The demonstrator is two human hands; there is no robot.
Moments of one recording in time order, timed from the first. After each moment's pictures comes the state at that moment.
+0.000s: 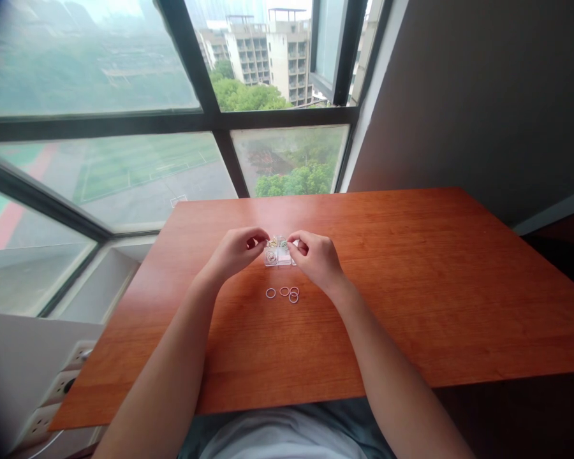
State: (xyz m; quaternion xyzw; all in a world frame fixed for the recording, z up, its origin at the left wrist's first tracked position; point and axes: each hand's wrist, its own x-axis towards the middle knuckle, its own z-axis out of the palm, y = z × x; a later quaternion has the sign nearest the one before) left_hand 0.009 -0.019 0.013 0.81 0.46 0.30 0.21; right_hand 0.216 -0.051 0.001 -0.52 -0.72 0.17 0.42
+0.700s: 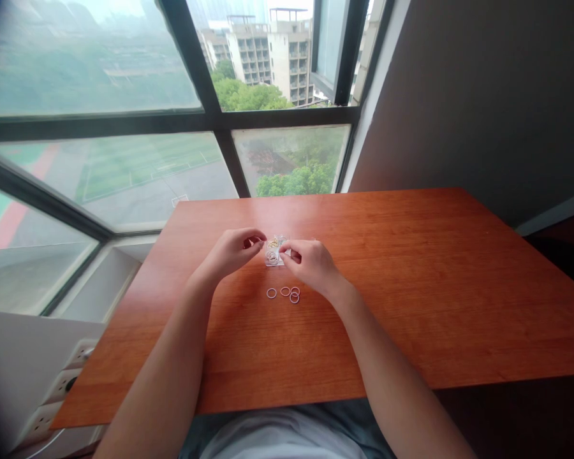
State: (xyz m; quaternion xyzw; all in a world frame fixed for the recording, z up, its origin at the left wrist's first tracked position) left_hand -0.002 -0.020 0.018 0.80 0.50 0.26 0.21; right_hand 0.210 -0.056 0.000 -0.48 -0.78 0.19 0.36
